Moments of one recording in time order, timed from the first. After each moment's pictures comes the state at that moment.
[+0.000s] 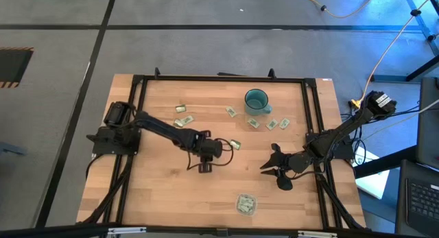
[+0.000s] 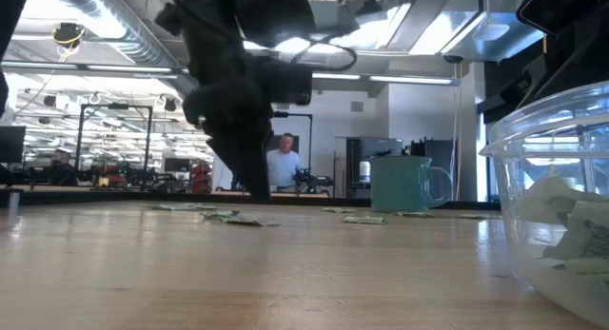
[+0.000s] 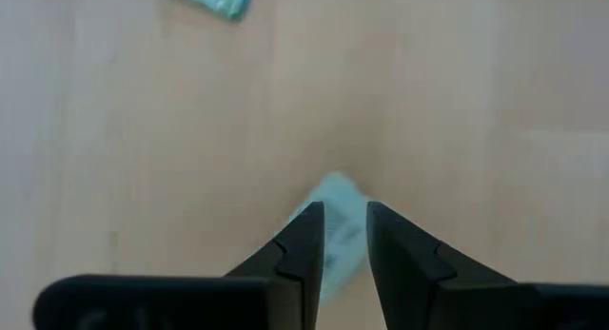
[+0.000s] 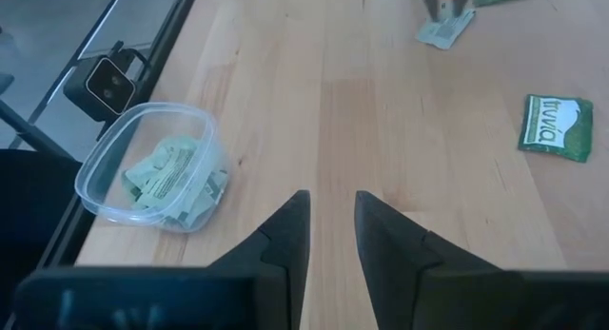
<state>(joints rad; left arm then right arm) -0.16 1.86 1.17 -0.49 -0.13 -0.22 0.61 1.14 0.41 0.14 0.31 0.49</state>
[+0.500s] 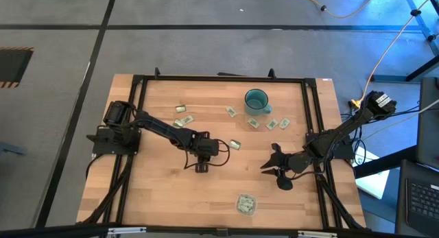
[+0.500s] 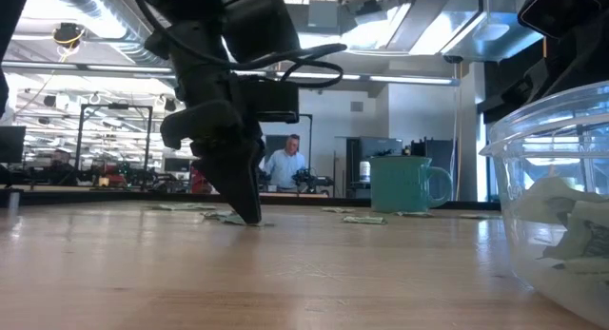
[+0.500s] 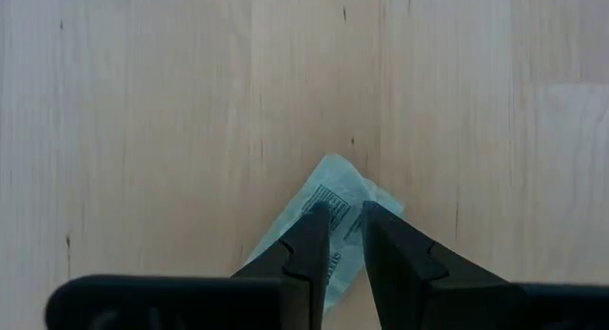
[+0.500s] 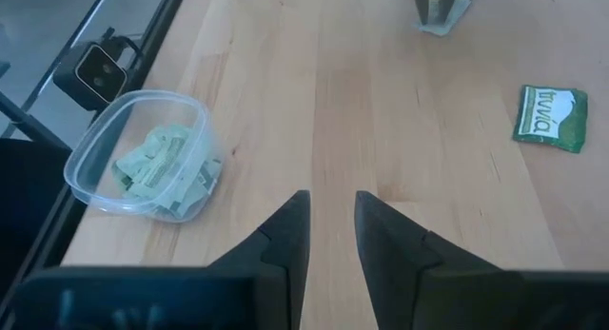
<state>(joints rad) -0.14 1.86 1.04 -0.35 -0.07 -0.16 0.61 1.14 0.41 0.11 0.31 0.49</state>
